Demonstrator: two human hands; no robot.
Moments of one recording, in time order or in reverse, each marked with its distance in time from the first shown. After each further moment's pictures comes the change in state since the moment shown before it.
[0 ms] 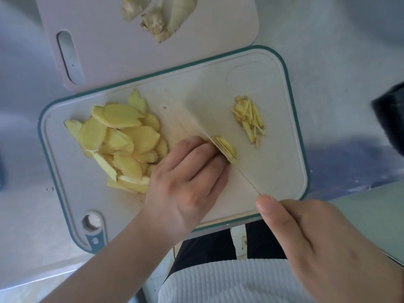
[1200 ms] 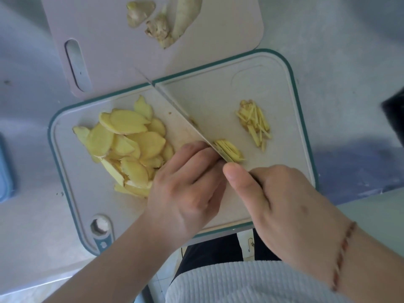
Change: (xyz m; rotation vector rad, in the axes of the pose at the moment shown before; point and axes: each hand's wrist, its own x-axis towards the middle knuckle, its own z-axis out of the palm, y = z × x) left_hand 0.004 -0.001 -0.004 -0.020 0.016 -0.020; right_hand 0.040 -0.020 0.007 -0.003 0.013 -0.067
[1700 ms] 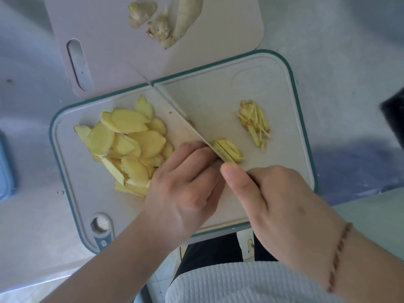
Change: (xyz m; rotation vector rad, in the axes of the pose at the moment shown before) left_hand 0.000 0.000 -0.002 0.004 0.005 -0.004; right_hand -0.002 -0.004 0.001 0.028 -0.002 0.008
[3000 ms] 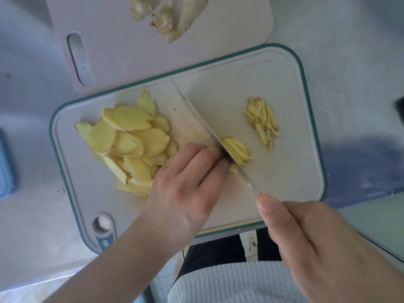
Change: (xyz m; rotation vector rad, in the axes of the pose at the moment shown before) left_hand -0.004 -0.004 -0.008 0.095 -0.161 0.044; right_hand -0.032 0.008 -0.002 -0.006 -0.048 0.095
